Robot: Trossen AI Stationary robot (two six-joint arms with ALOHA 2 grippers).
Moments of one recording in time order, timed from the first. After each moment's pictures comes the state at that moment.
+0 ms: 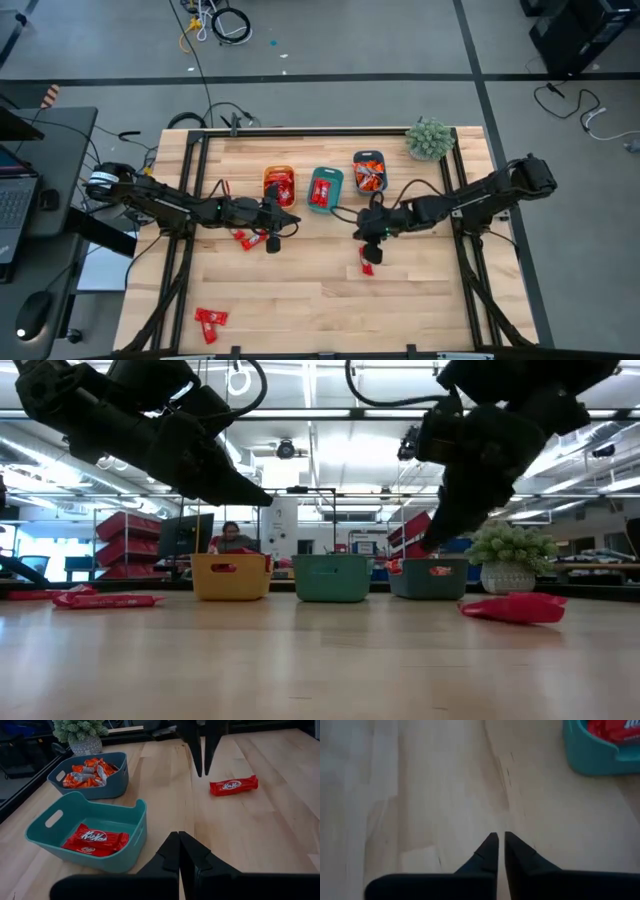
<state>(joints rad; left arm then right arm) -0.09 1.33 0.43 0.55 -0.20 0.03 0.14 1.45 0.69 -0.07 0.06 0.41</state>
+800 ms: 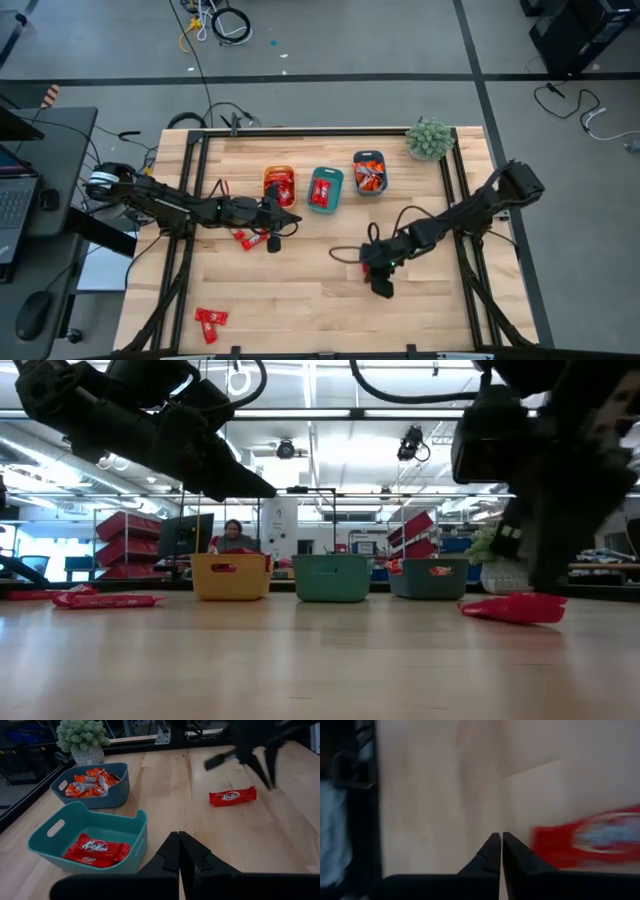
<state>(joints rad) -0.09 1.33 0.43 0.59 -0.20 0.03 0.36 1.59 0.70 -0.02 -0.20 0.73</state>
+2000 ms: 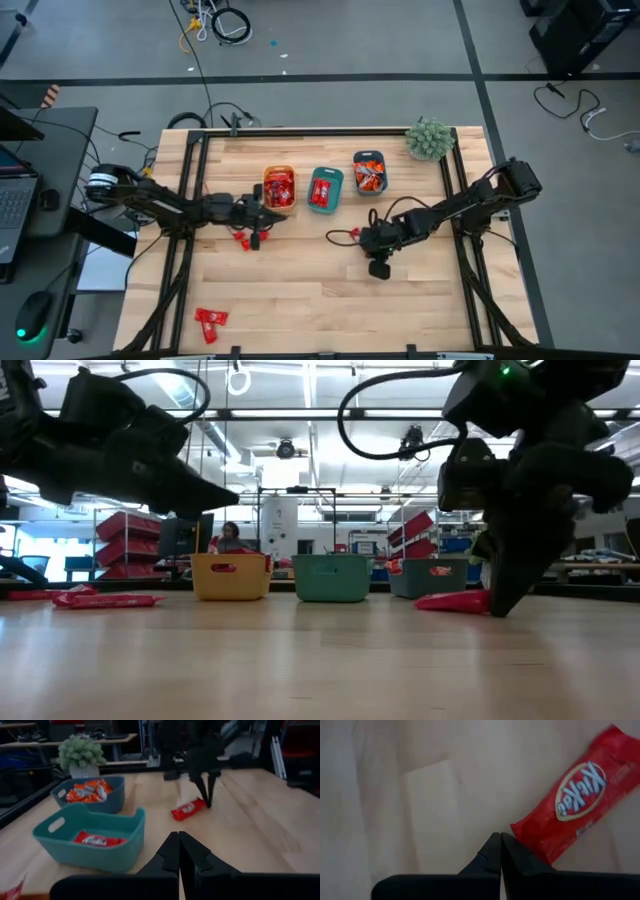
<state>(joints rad) 0.01 1.33 0.12 1.08 -0.01 0.03 0.22 1.60 0.70 -0.21 -0.06 0.52</state>
